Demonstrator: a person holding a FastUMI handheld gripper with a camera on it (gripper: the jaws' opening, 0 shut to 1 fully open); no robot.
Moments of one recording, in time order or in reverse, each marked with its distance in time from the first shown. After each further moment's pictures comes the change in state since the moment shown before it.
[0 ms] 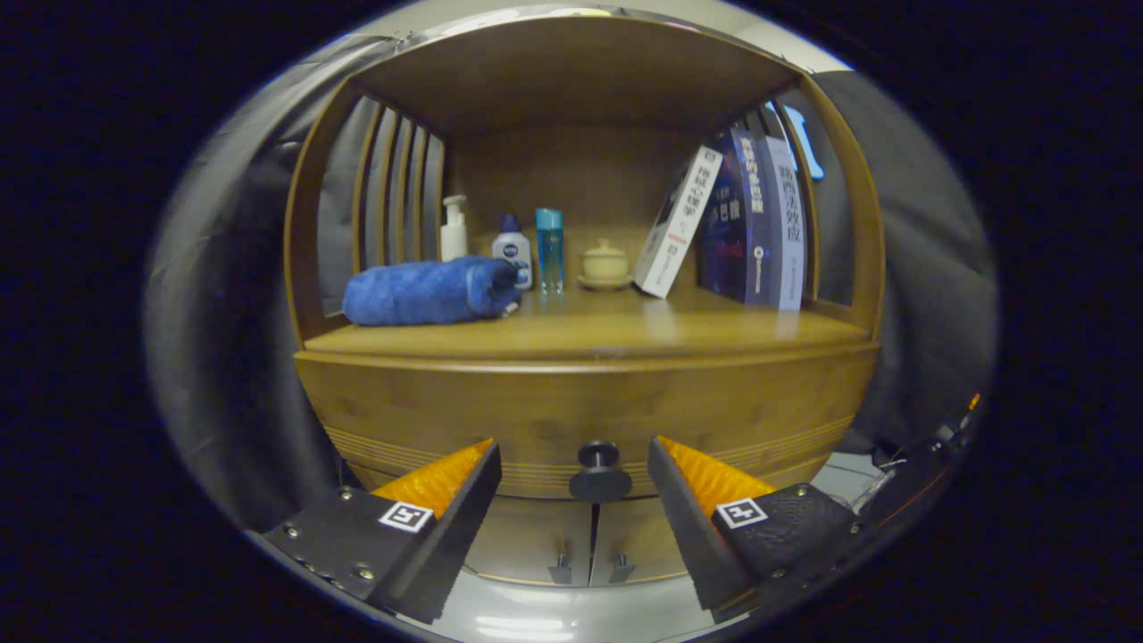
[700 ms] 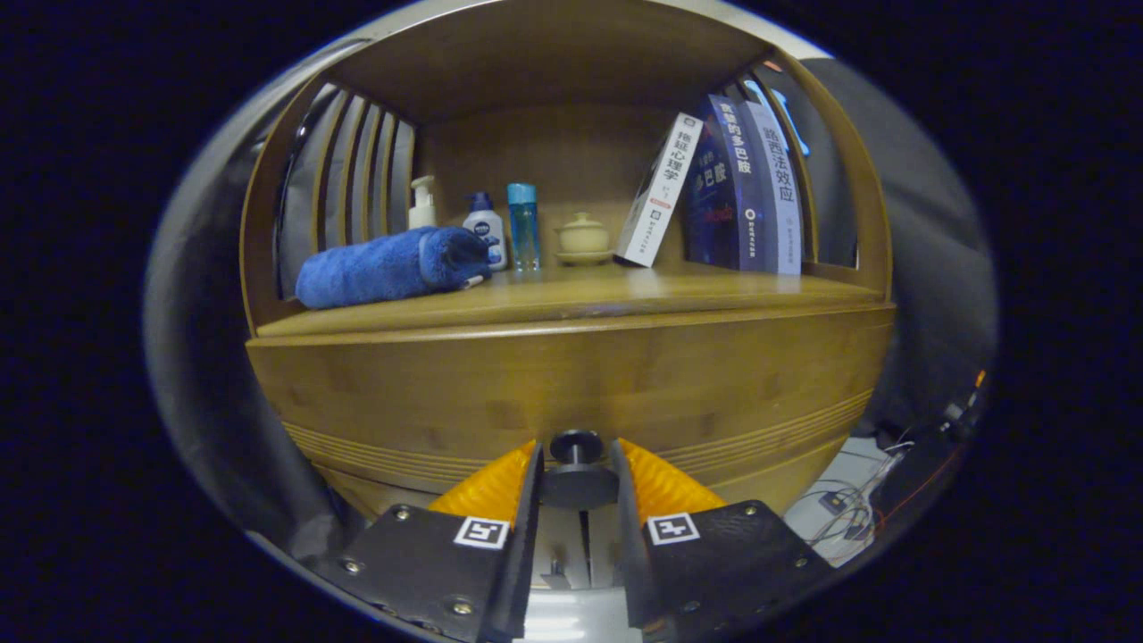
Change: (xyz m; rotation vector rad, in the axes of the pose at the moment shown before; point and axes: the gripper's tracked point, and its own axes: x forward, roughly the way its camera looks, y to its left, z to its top) arm 0.028 -0.008 -0.012 -0.031 -0.008 -0.044
